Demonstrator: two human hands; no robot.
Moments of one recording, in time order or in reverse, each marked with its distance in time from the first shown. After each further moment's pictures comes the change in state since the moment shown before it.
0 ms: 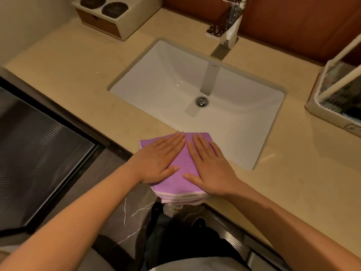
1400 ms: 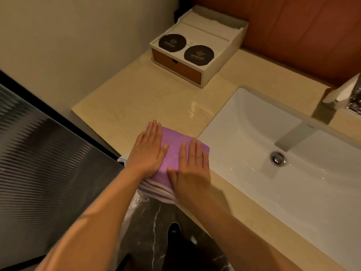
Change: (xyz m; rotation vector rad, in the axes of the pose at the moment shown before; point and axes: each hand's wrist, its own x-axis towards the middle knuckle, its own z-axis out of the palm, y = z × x) left_hand -0.041 -0.320 -0.037 -0.189 0.163 -0.671; right_hand 0.313 -0.202 -0.013 0.070 0.199 0.290
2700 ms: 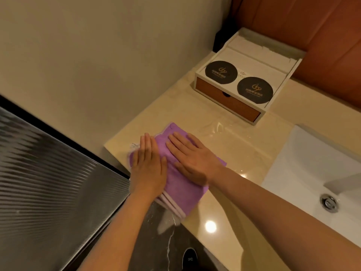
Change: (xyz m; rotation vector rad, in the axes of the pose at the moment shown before) left_hand 0.052 -0.121 -0.033 -0.038 0.172 -0.219; right_hand 0.187 -0.088 0.001 -0.170 -0.176 -0.675
